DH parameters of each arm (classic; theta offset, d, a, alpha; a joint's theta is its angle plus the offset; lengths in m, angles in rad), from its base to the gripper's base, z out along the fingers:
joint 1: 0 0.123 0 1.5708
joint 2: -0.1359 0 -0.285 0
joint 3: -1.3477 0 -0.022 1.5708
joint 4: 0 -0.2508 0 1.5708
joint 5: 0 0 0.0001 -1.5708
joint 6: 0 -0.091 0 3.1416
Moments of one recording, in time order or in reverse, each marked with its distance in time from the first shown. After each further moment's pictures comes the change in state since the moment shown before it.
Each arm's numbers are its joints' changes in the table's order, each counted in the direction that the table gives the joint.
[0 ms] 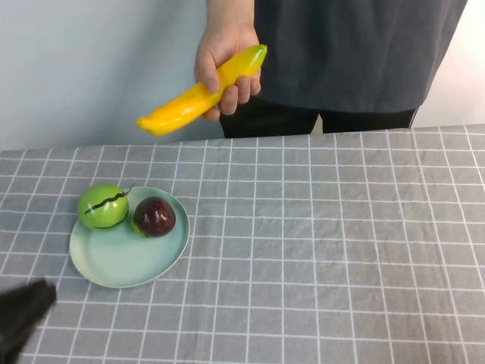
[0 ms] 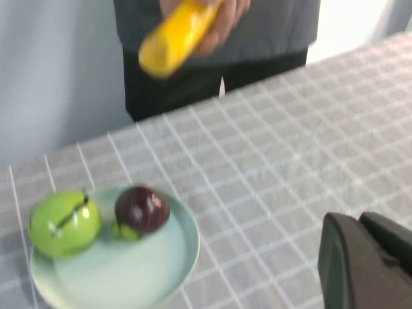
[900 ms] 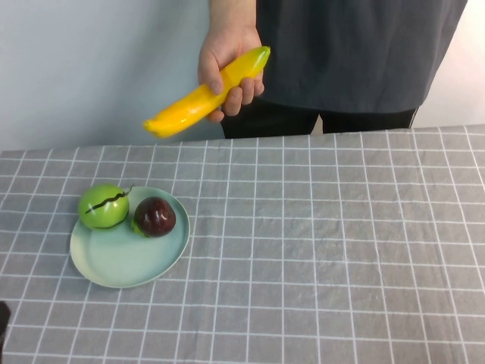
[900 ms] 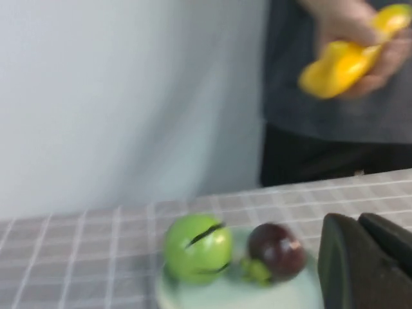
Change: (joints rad) right arm 0.000 0.000 0.000 0.000 0.000 0.000; left arm 0.276 0.372 -0.506 -0.045 -0.465 0.038
